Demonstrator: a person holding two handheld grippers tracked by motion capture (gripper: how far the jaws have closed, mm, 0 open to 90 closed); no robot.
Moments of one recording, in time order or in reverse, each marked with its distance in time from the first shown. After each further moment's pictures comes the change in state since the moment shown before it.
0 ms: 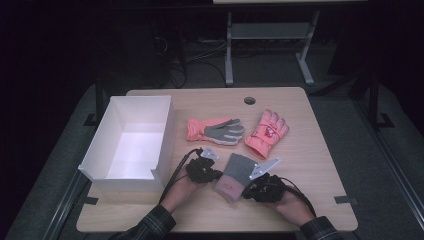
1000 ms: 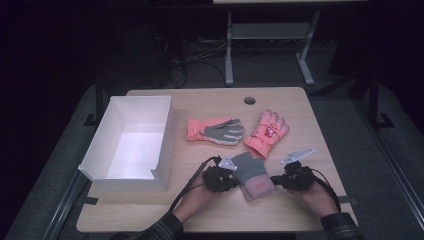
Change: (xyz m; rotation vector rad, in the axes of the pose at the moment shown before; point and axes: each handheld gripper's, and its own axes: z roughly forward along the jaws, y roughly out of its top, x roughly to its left) left arm -0.039 0.011 0.020 -0.003 -0.066 0.074; right arm -0.053 -0.038 -0.052 -0.023 -0.168 0.191
